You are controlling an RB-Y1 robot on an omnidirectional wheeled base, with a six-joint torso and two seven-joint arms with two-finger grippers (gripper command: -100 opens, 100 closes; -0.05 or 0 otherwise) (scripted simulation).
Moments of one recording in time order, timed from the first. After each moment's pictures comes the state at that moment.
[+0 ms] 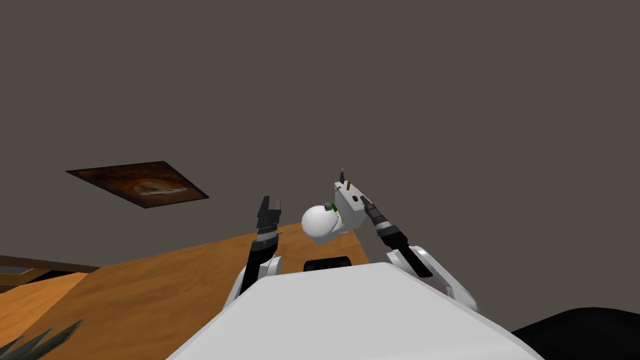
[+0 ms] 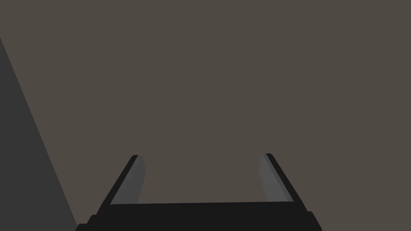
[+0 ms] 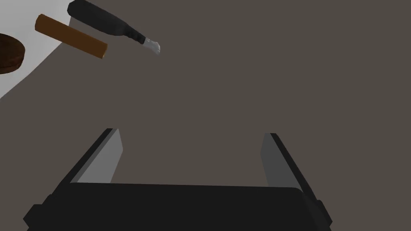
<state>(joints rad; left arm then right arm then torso) 0.54 0.01 -0.07 -2.23 -0.11 -0.49 0.10 0.56 -0.35 0.00 -2.13 0.19 -0.22 -0.04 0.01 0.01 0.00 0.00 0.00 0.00</state>
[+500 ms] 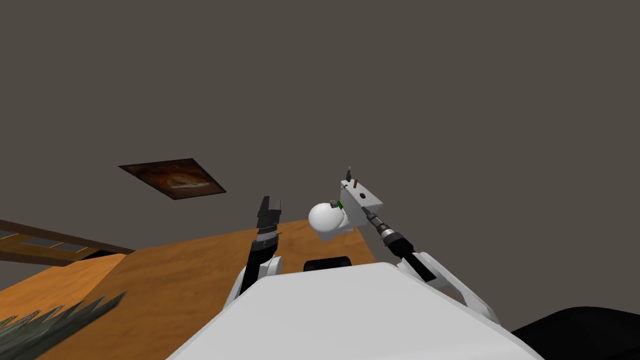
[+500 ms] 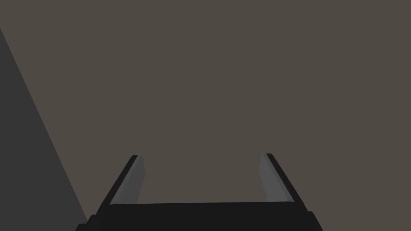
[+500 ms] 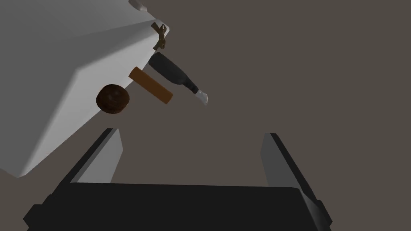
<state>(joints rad) 0.54 0.01 -0.07 -2.23 -0.11 -0.49 0.10 0.60 -0.48 0.01 -2.00 0.24 -0.12 -0.02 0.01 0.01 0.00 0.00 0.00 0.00</state>
